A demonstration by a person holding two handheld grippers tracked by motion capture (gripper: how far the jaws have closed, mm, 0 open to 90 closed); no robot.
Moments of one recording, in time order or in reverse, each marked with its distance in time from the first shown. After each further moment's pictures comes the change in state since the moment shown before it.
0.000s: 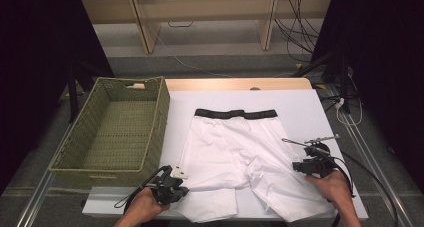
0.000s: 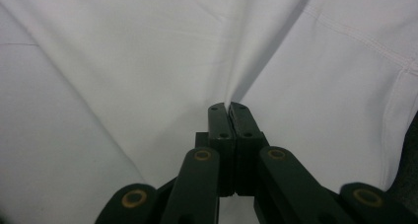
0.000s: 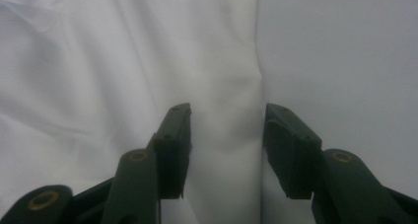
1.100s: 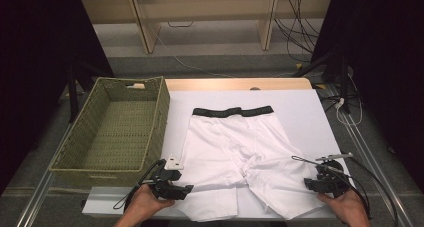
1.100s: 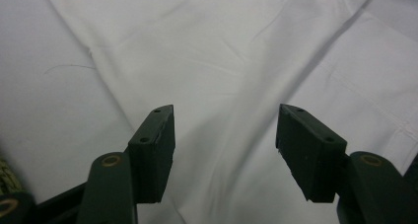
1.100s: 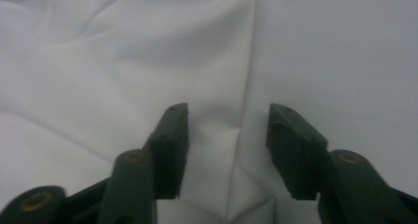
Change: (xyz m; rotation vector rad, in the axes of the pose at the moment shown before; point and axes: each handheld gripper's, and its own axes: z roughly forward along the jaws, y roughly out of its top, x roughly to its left) left arm 0.007 0.009 -0.011 -0.106 0.053 -0.142; right arm -0.004 -0.051 -0.026 0.007 -0.067 0.008
